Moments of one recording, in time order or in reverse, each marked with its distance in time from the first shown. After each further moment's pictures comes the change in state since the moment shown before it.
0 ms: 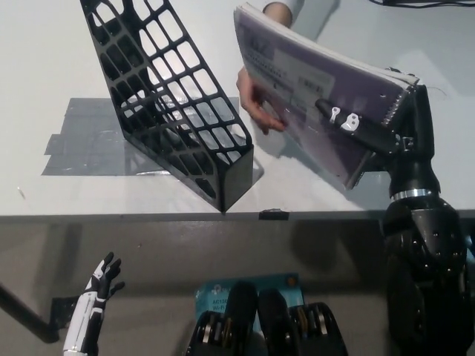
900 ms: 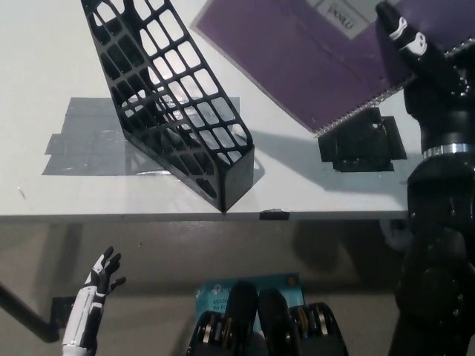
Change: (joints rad) left_arm -0.013 0.011 -0.001 0.000 0.002 0.000 -0.001; right_arm -0.170 0.095 -0.165 -0.245 0.355 0.242 -0.096
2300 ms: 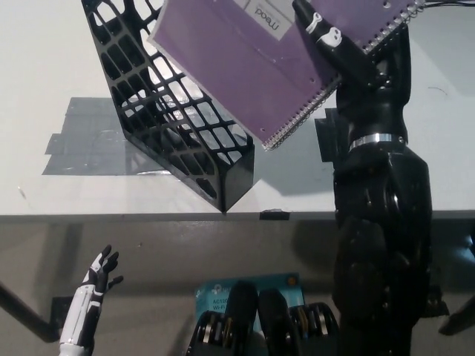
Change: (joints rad) left_arm -0.005 0.009 -0.004 -0.002 0.002 0.000 0.000; right_arm -0.041 0.136 0.123 0.090 -0.195 0.007 -0.169
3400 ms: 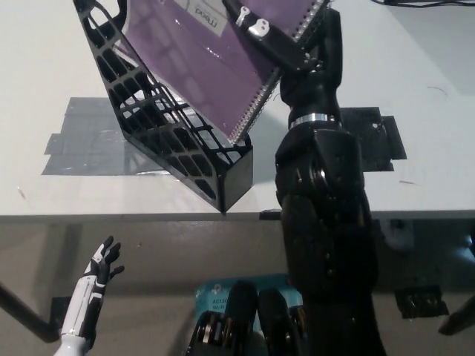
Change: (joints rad) left_arm -0.027 0.003 -0.004 -0.002 0.002 0.000 -0.001; right_arm -0.089 0.020 0.098 0.270 -0.092 -0.147 -0.063
